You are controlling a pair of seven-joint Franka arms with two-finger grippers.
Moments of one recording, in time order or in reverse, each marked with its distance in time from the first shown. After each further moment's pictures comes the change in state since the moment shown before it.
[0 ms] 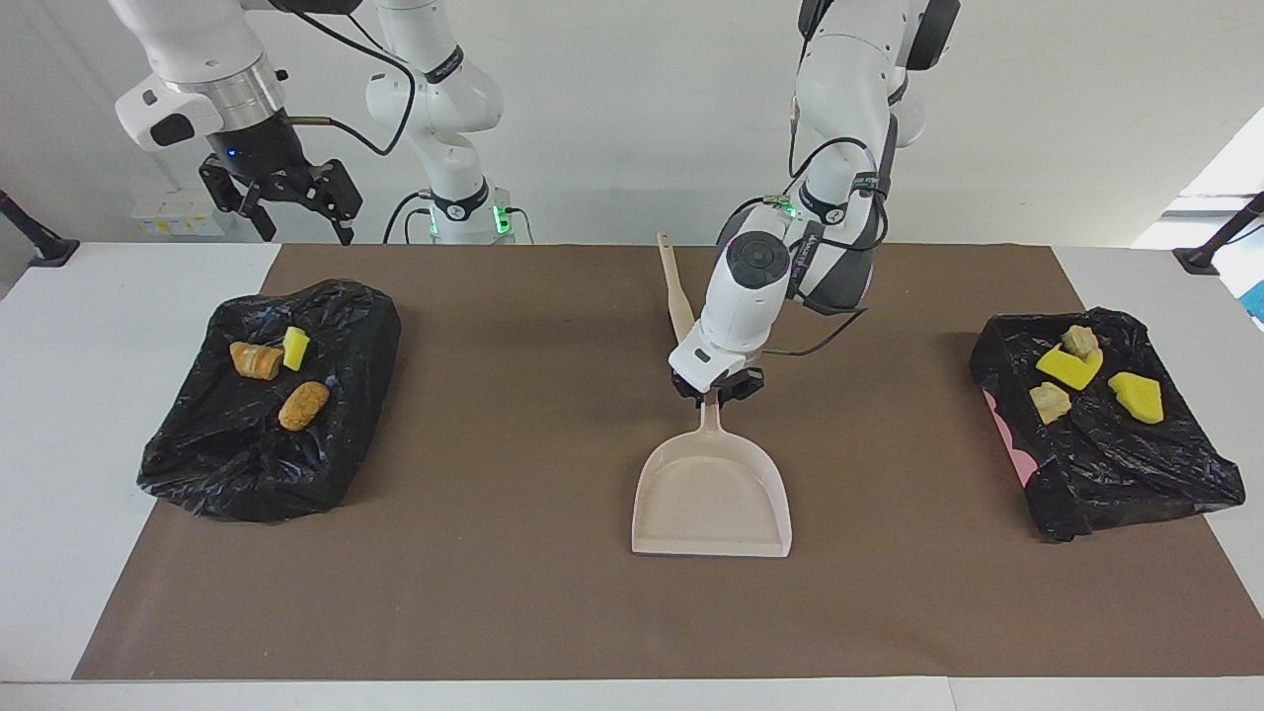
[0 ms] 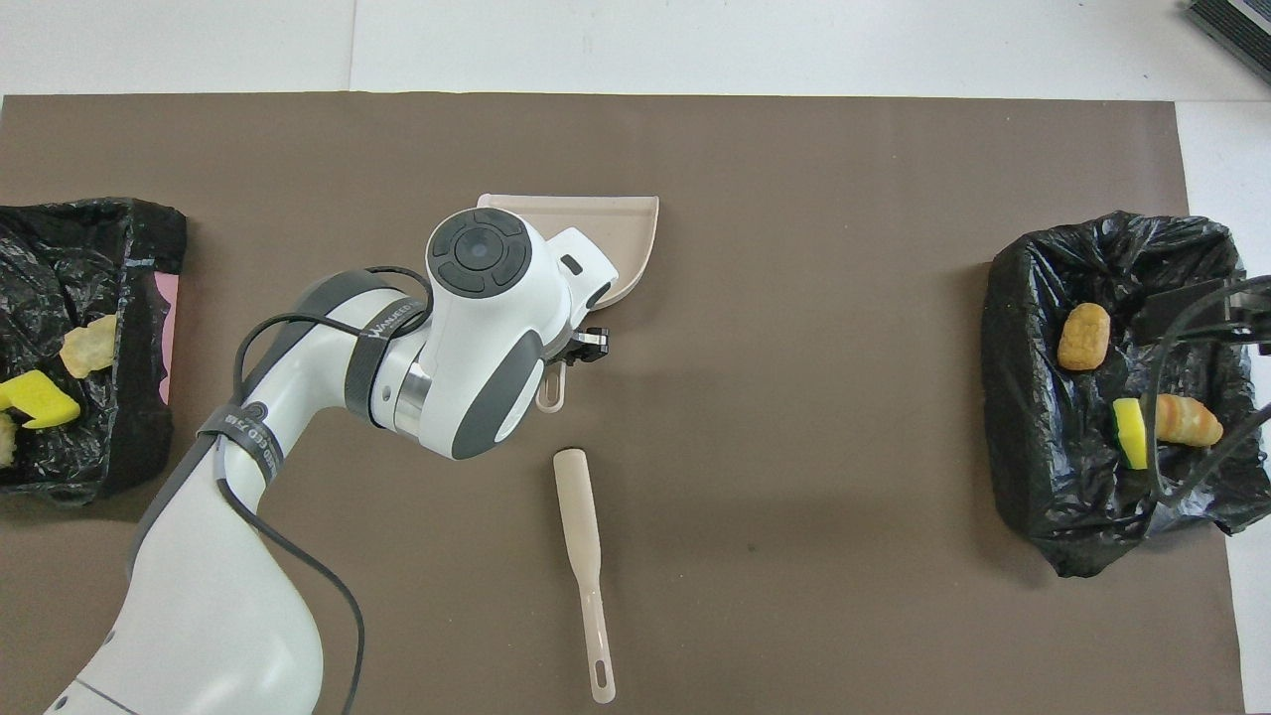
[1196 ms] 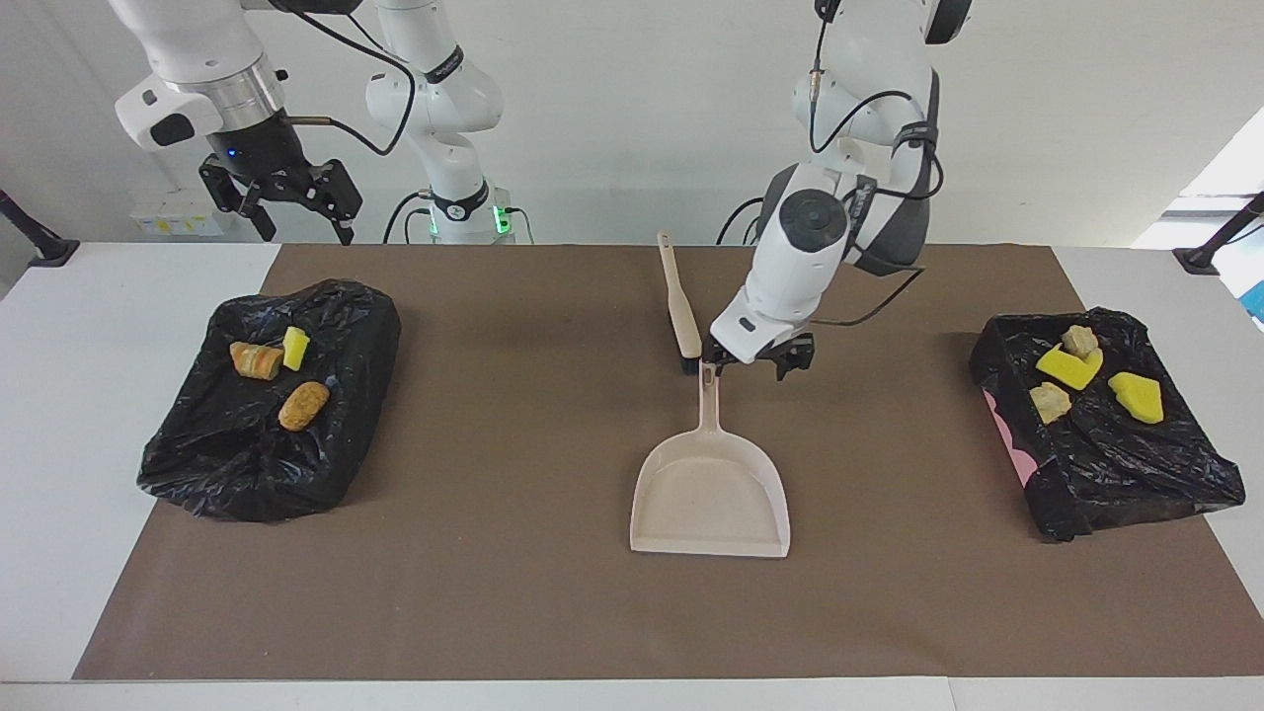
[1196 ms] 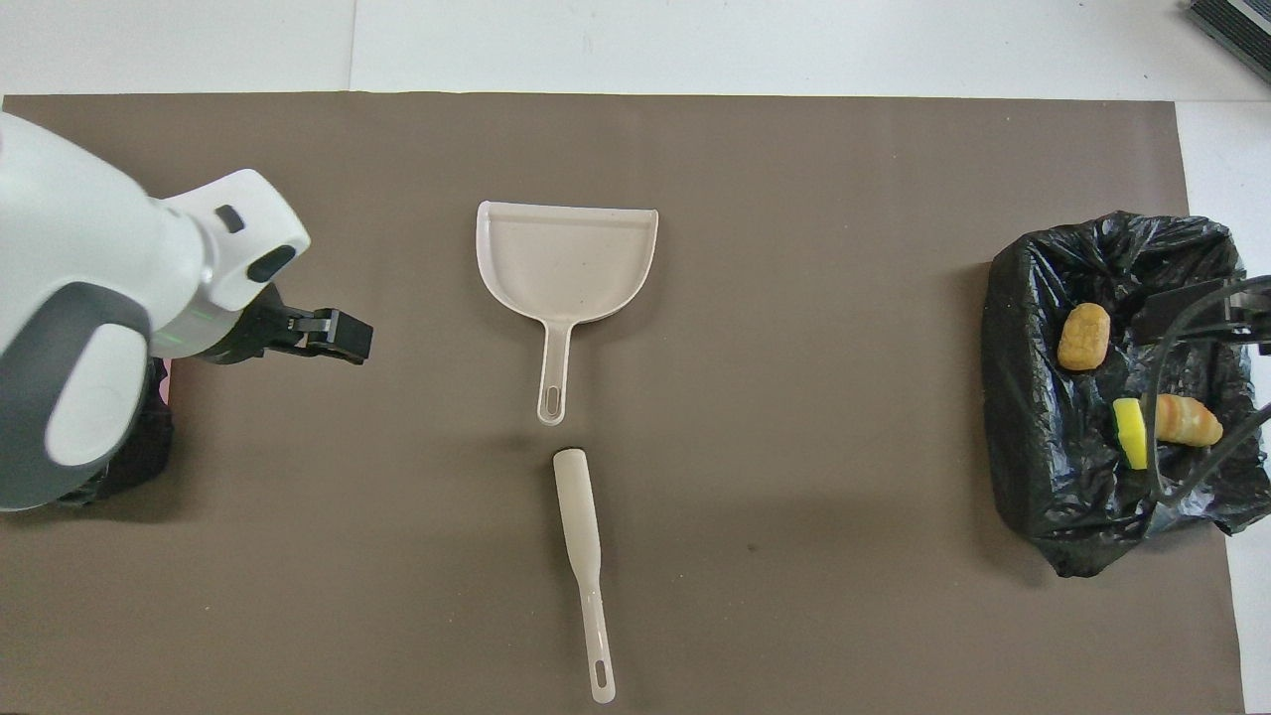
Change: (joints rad) left arm 0.331 -0.444 0.046 -0.031 0.000 -0.352 0.357; right arm 0.000 0.000 0.000 0.000 0.000 0.000 0.000
